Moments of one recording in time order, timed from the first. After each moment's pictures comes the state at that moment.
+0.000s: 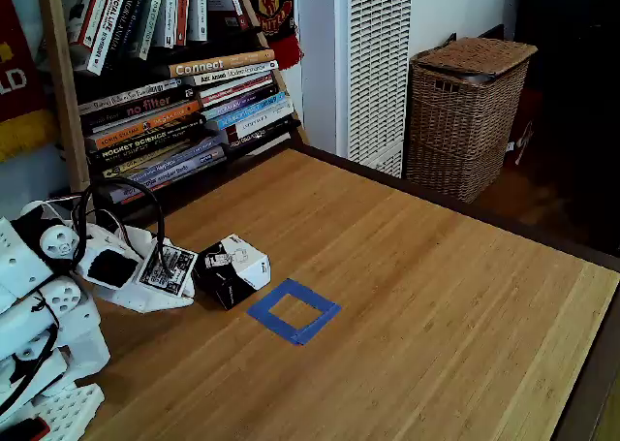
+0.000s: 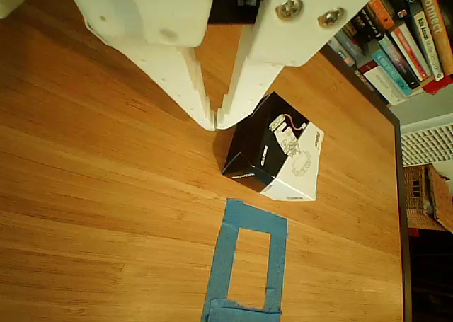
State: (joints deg) arm 3.9 192.7 179.6 67.4 -17.3
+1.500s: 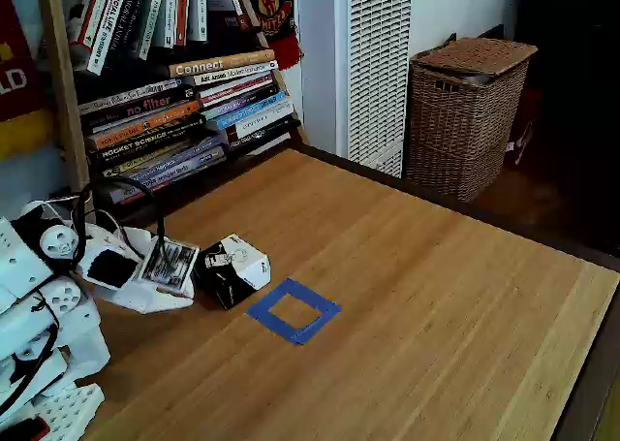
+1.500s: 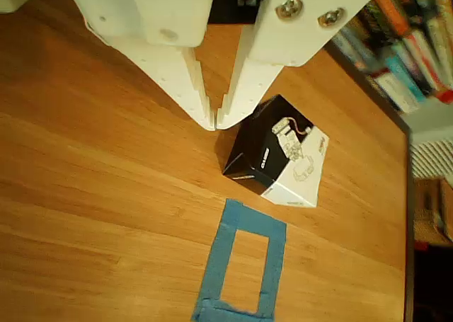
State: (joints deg) arm 3.9 192.7 179.6 68.2 -23.1
